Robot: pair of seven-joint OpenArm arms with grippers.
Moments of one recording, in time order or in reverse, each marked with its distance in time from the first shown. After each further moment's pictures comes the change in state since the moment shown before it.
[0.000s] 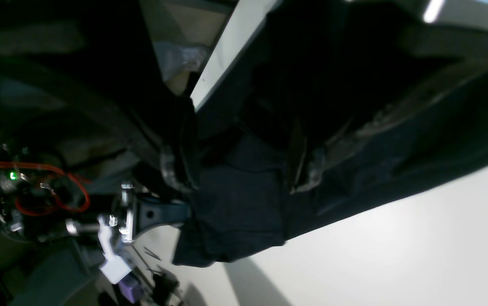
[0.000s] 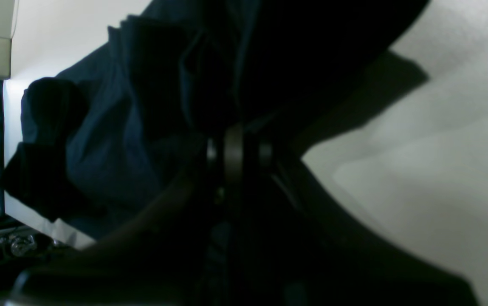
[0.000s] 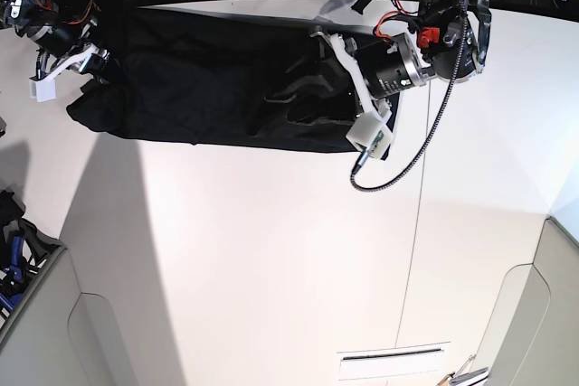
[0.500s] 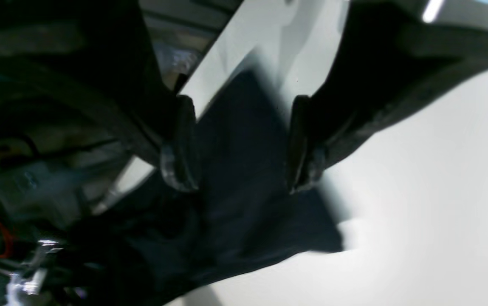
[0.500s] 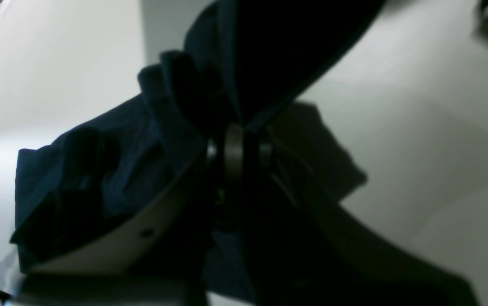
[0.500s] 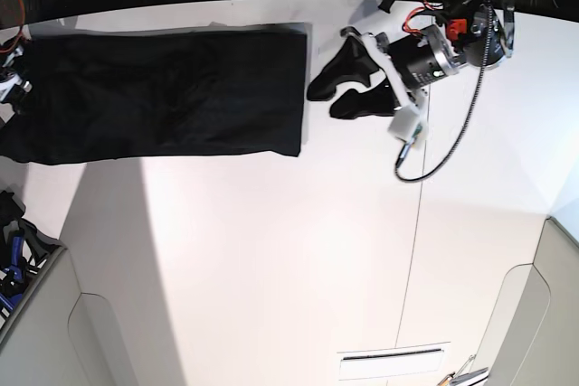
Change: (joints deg) left arm 3.8 0.0 -10.9 0.7 -0.2 0.0 2.7; right arm 6.1 10.8 11.9 0.4 2.5 -0.3 -3.7
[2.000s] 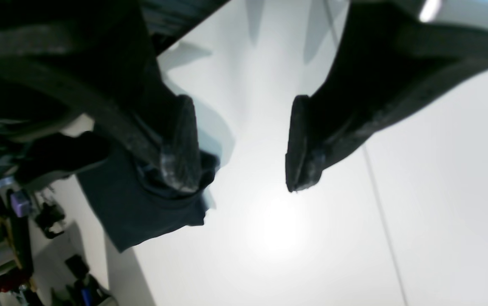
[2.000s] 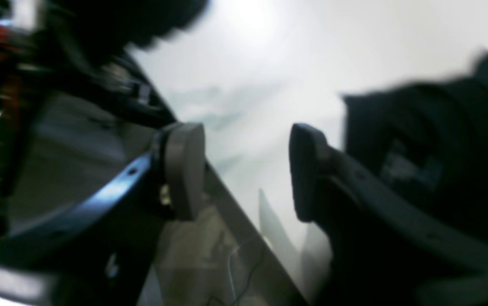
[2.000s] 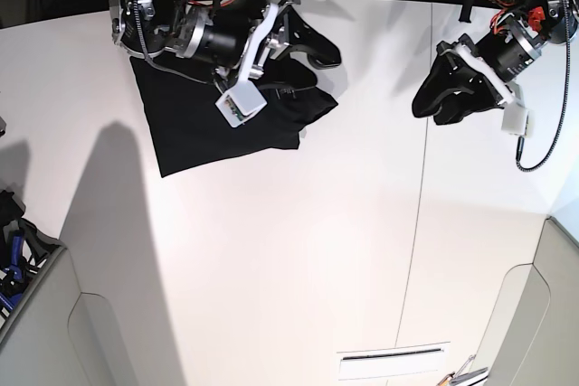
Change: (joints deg) left arm 3.5 -1.5 -23.5 -0.3 -10.6 0.0 4.5; right arm -8.3 -22.3 -56.7 27.9 -9.7 -0.2 2.8
